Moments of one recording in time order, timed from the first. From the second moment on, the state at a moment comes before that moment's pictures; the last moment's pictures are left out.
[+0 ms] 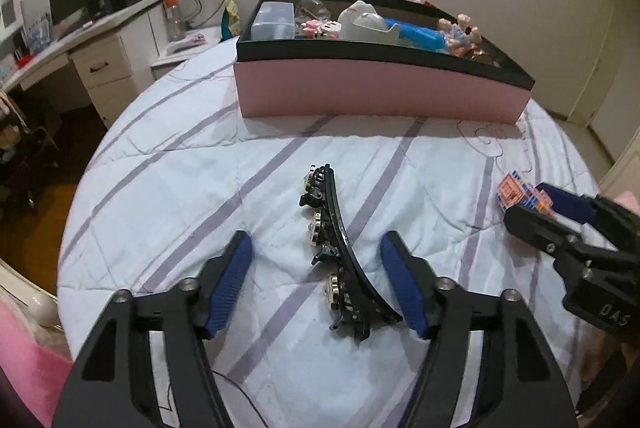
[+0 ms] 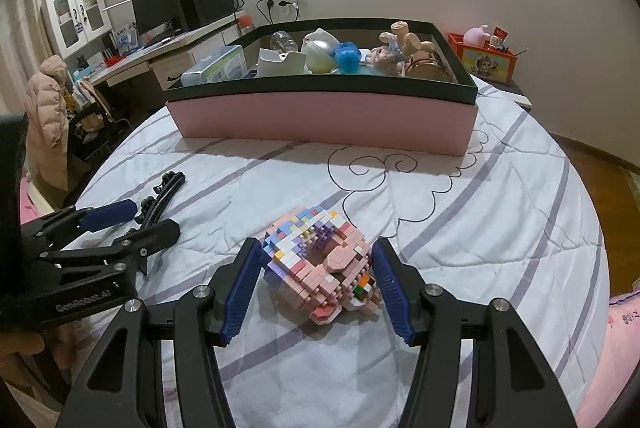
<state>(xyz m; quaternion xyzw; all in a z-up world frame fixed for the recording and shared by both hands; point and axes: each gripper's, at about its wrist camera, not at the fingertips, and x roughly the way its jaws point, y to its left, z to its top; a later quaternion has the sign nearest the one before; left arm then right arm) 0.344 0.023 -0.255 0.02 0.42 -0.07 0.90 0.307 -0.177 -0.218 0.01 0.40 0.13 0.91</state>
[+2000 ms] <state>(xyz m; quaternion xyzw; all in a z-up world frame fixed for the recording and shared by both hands) 0.213 -0.008 -0.058 0.04 0.09 -0.08 0.99 0.182 -0.145 -0.038 -0.04 0.06 0.08 0.99</state>
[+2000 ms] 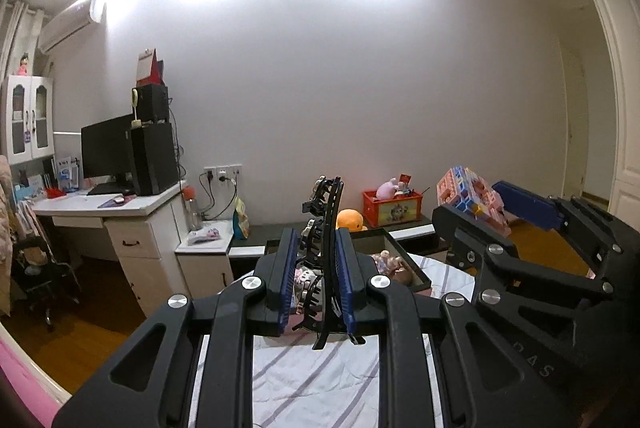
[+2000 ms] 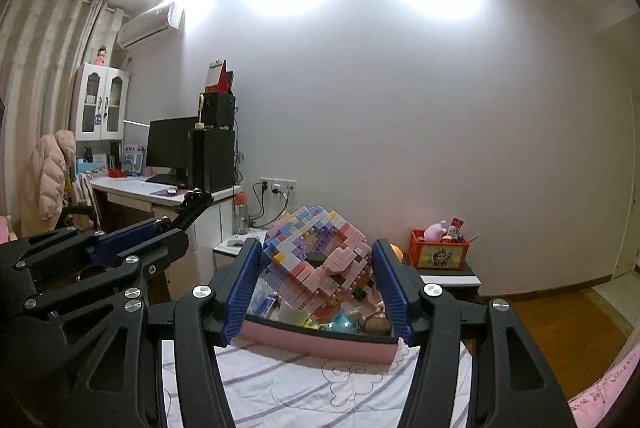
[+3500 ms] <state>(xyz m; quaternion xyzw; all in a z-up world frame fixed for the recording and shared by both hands) 0.492 -0.022 -0.180 0.06 0.30 -0.06 0.95 0.427 -0.175 -0.139 -0.04 0.24 0.04 0.97</state>
